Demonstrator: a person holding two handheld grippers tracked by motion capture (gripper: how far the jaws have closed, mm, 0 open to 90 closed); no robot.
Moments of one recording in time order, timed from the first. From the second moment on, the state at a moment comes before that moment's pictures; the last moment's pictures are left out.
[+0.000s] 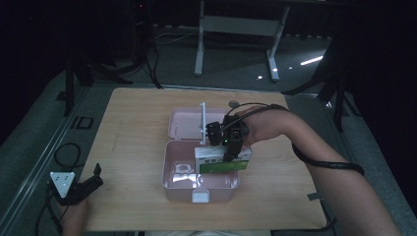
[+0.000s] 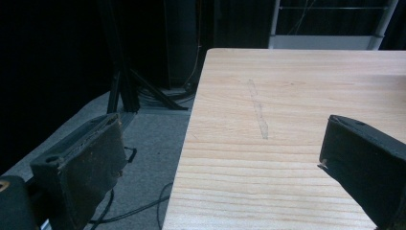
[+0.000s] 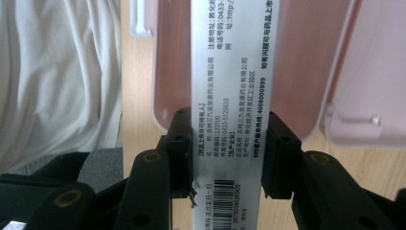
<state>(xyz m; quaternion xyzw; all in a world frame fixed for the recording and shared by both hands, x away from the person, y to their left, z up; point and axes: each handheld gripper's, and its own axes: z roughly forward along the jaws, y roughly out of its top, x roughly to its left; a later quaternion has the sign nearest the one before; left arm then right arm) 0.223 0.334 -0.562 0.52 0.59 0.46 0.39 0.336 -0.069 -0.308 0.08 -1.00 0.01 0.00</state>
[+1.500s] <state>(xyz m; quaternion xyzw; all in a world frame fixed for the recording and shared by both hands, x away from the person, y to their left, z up) 0.223 0.334 -0.562 0.52 0.59 0.46 0.40 0.332 -0.038 -0.423 0.07 -1.00 0.01 0.04</state>
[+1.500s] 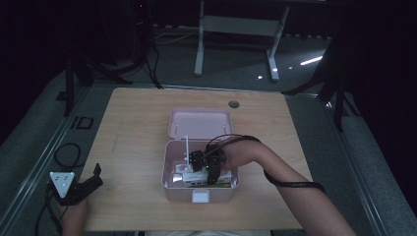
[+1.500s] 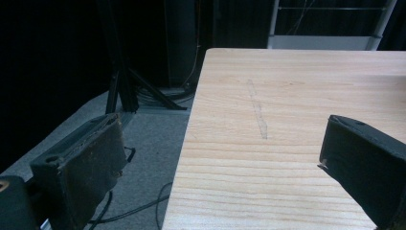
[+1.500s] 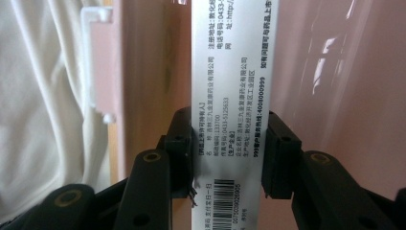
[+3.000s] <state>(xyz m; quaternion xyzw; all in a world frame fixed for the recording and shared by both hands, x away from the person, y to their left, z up) 0.223 0.334 -0.562 0.52 0.59 0.46 0.39 0.350 -0.091 -0.371 0.02 -1.00 -0.08 0.02</state>
